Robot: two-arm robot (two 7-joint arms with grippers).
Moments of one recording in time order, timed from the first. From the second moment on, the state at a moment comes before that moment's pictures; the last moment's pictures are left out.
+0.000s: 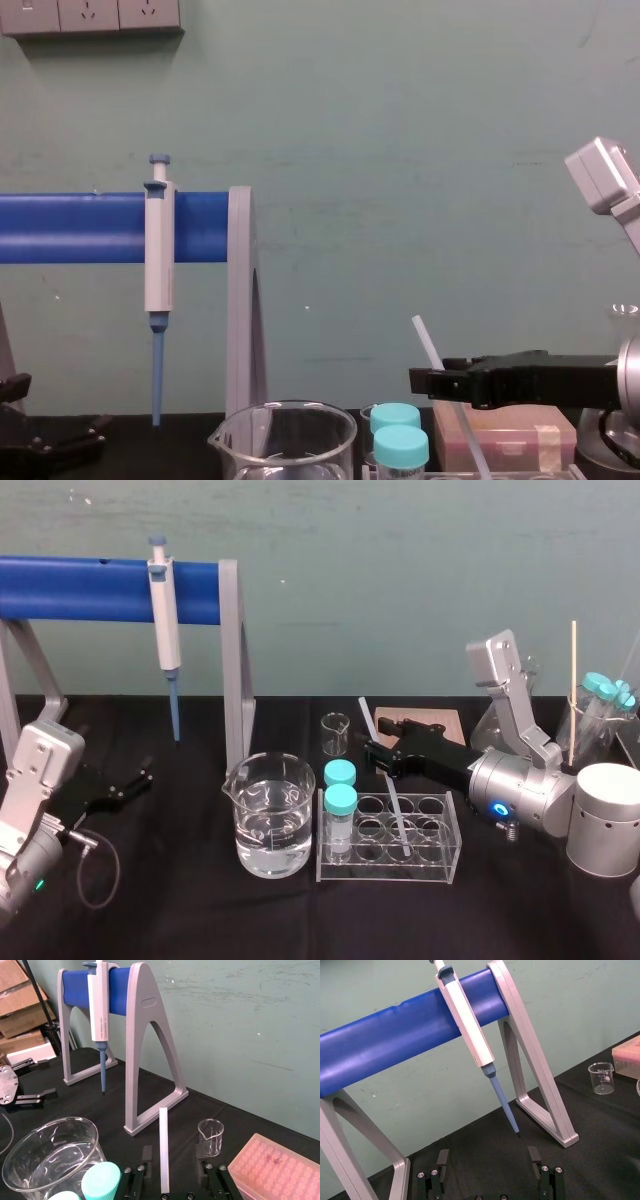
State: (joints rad) left arm -0.20 0.60 0.45 -1.41 -0.25 -0.12 0.03; right arm 0.47 0.39 -0.48 -1.28 0.49 0.22 0.46
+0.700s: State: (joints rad) left arm -0.20 0.60 0.45 -1.41 -0.25 -0.12 0.03; right arm 0.47 0.39 -0.48 -1.28 0.49 0.21 0.46
